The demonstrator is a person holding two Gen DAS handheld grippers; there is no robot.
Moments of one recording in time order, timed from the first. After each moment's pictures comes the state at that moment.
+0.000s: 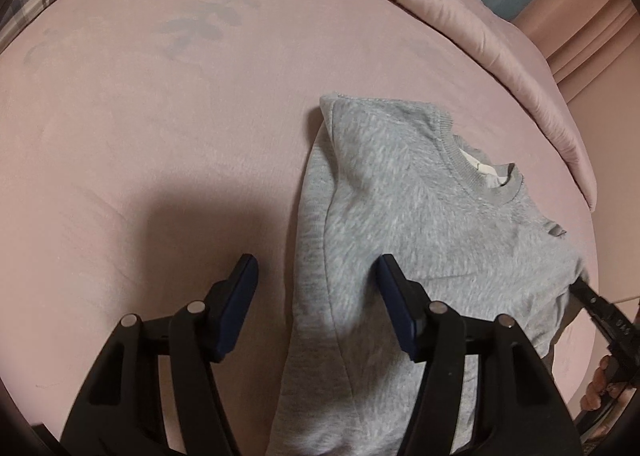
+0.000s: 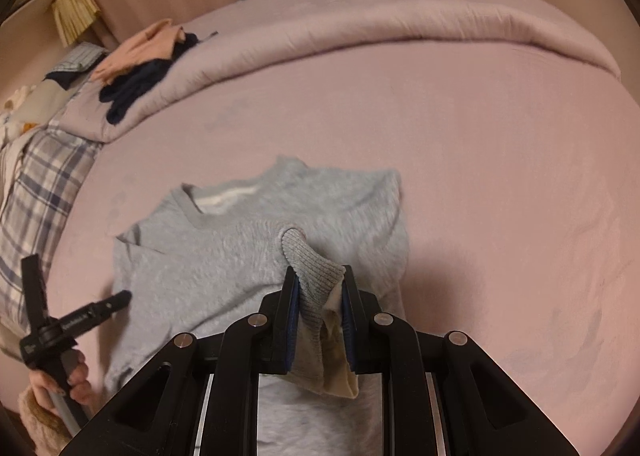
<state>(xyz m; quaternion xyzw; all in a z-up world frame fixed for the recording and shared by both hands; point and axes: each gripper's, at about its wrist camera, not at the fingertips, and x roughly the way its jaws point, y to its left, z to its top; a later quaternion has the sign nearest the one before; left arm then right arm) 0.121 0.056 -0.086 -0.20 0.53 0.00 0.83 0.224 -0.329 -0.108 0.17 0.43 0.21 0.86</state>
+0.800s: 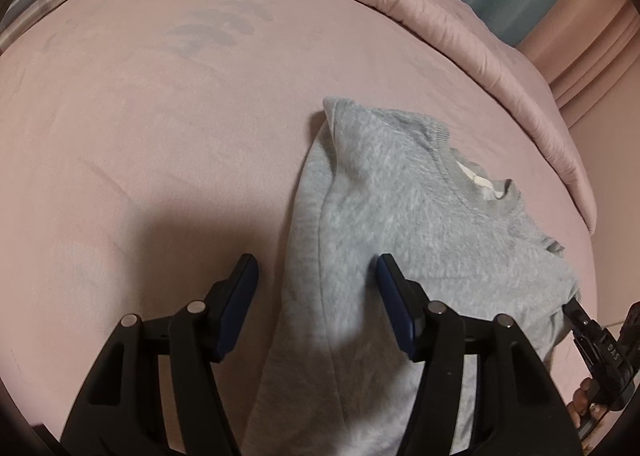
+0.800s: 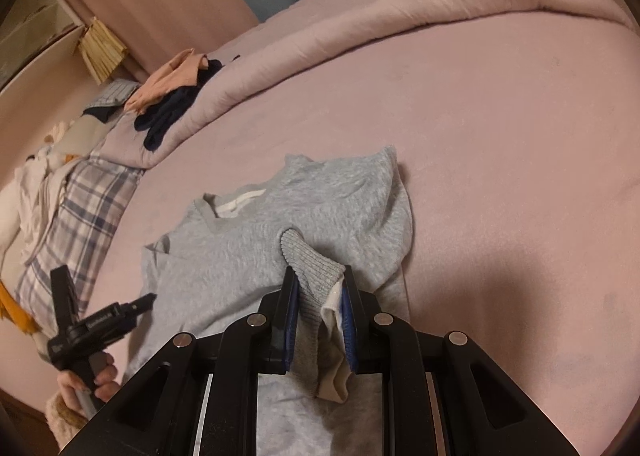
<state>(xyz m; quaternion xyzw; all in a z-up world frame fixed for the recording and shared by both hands) 0.099 0.049 -0.088 -0.23 0.49 0.02 0.84 0.214 -0.367 -0.129 0.25 0.38 0.28 0.85</state>
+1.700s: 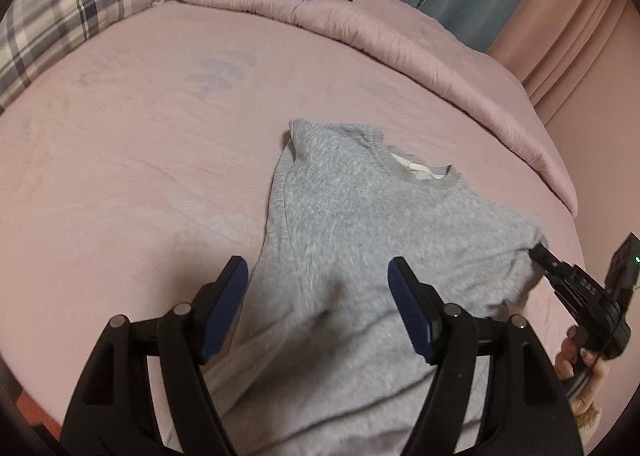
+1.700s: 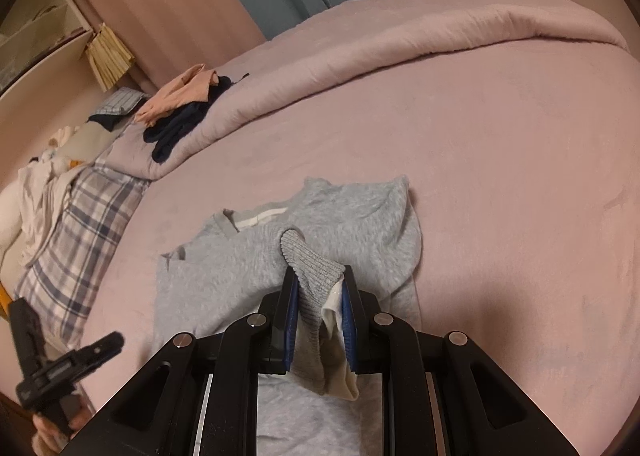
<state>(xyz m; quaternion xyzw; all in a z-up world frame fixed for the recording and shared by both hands) 0.021 0.021 -0.010 -0.19 0.45 0.02 0.87 0.202 -0.365 -0.104 0.25 0.35 0.27 0.86</state>
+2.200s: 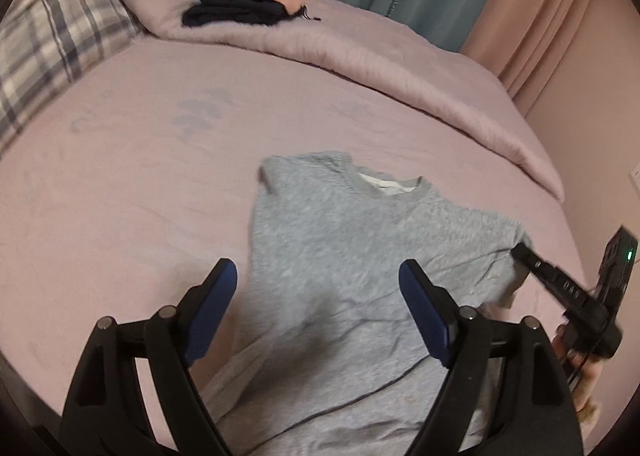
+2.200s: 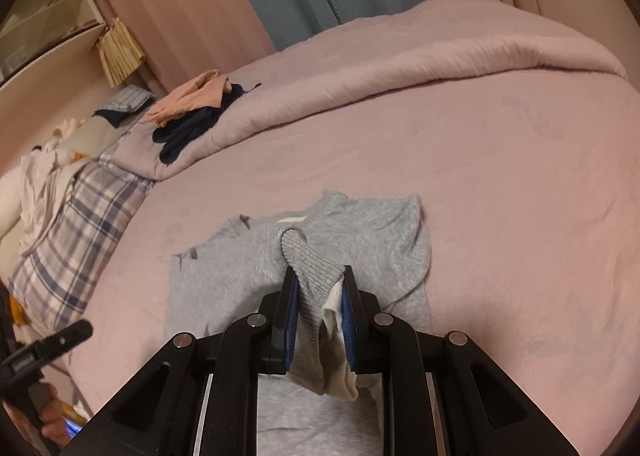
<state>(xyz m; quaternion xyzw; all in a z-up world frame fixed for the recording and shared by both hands) 0.032 0.014 0.016 -0.17 0.43 -0.02 0.89 0.185 -0.358 -0.082 0.22 0.33 0.27 0.88</state>
